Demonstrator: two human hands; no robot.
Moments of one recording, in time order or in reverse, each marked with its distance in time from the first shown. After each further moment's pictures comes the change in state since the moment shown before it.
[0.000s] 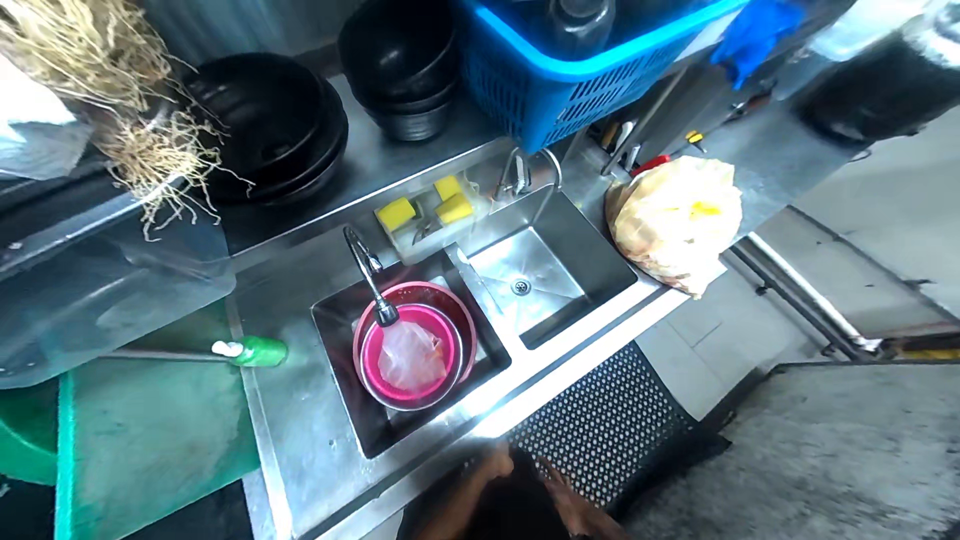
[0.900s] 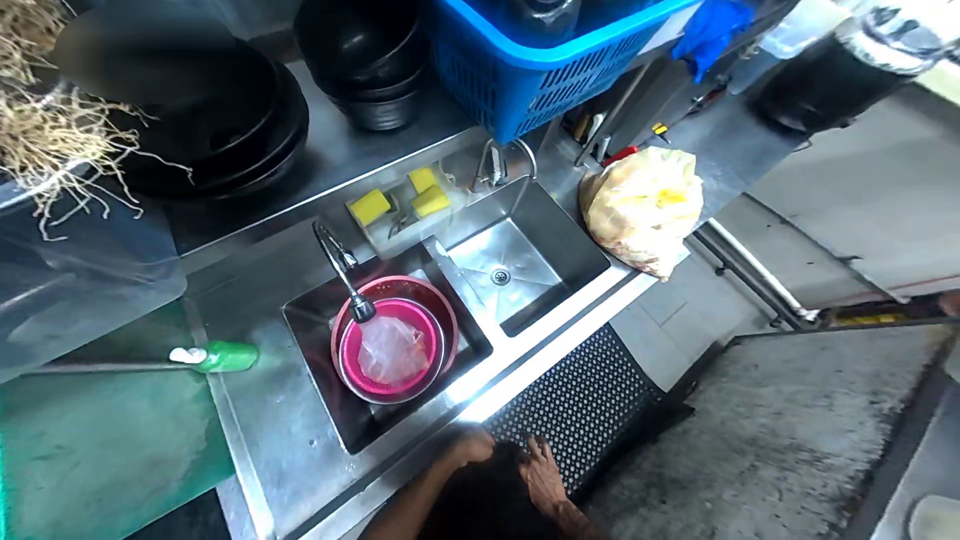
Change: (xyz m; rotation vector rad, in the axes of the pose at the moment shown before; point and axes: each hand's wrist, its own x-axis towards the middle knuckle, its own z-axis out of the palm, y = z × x) left_hand -0.002 -0.029 -0.005 -0.067 -0.104 0.215; right_hand 0.016 -0.006 0.038 -0.704 0.454 0.006
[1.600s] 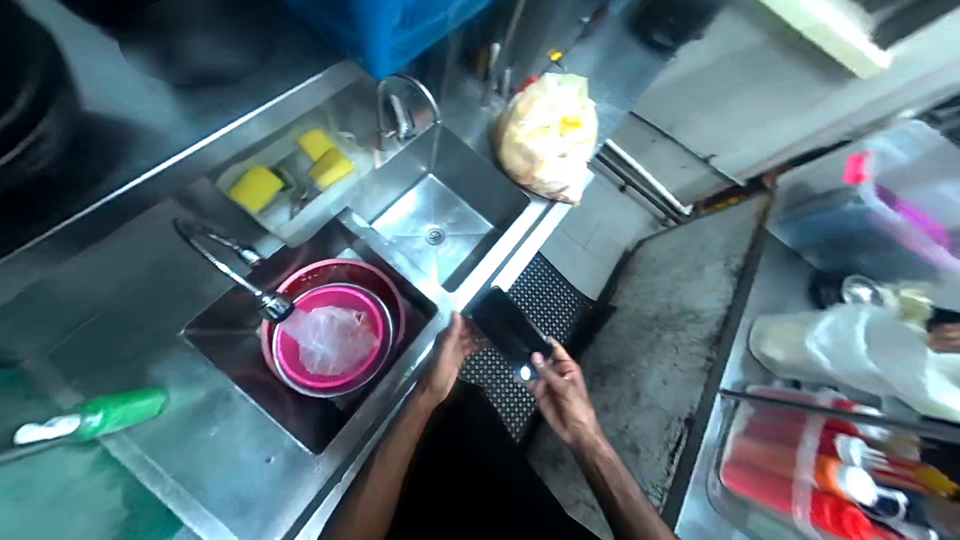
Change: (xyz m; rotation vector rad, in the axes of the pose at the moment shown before) left_hand -0.114 0.150 -0.047 -0.953 0.212 0.814; right_hand -0.095 -0.002 -0.193 2.203 0.889 0.188
